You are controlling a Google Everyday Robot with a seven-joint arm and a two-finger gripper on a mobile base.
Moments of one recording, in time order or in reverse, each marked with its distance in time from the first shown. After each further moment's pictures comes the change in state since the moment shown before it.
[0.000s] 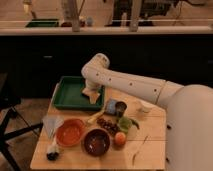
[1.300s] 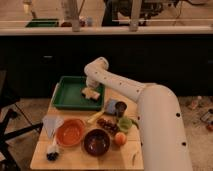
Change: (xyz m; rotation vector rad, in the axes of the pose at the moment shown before) arm 0.013 -0.055 0.103 -0.029 -0.055 0.393
